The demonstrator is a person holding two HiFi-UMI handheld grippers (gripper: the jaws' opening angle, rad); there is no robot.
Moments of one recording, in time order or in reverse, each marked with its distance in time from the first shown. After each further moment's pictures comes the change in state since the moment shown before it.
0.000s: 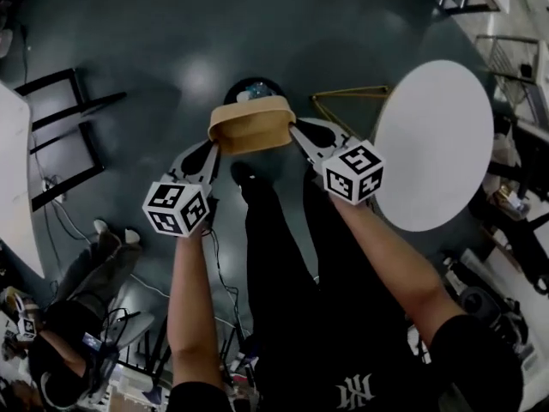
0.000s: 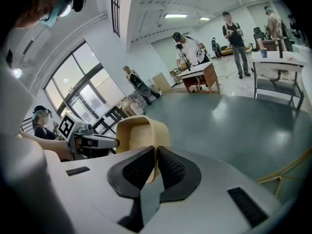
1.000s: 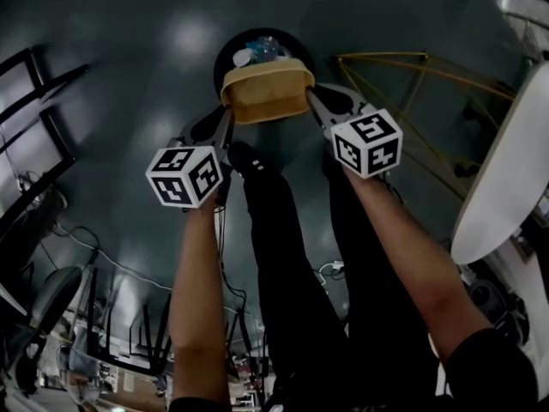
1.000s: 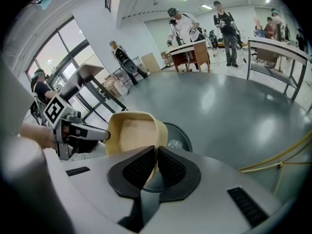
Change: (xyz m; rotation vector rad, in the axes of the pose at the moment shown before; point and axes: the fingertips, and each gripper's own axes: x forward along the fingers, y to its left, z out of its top) left arm 0.156 0.105 -0.157 -0.157 0.138 0.018; right arm 0.126 -0.132 -0.173 -0.010 0.193 -0.152
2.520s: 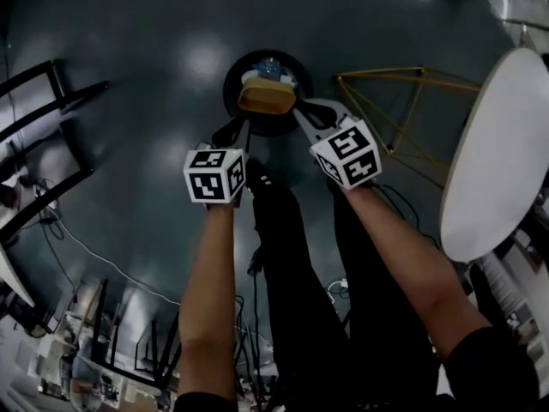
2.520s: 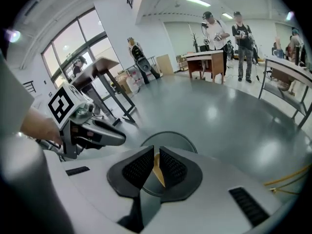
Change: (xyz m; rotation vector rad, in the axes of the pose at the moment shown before) left arm 0.014 -0.010 -0.006 0.159 0.051 0.111; right arm -0.002 0.031 0.017 -0.199 -0.022 0.027
